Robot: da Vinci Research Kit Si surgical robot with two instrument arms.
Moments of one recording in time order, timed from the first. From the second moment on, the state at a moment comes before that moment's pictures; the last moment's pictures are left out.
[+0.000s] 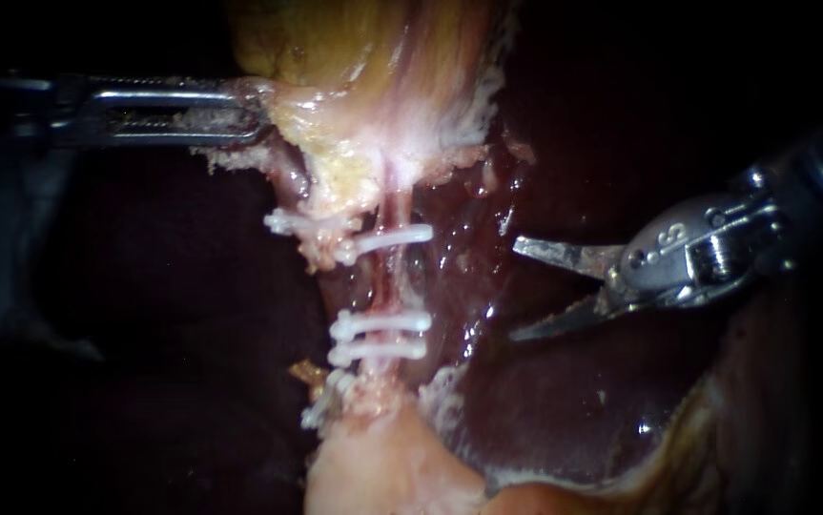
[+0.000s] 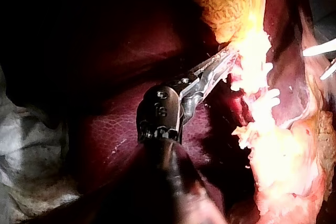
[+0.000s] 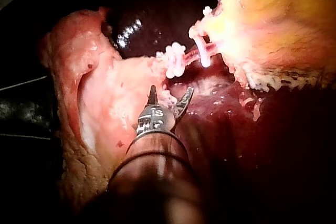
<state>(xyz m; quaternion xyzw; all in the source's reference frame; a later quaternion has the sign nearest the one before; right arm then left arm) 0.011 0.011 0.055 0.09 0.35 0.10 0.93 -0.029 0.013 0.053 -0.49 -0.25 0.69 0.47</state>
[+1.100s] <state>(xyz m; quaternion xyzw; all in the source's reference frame) 0.016 0.011 0.058 0.20 0.42 0.13 0.88 -0.025 0.016 0.047 -0.50 -0.24 0.68 0.48</state>
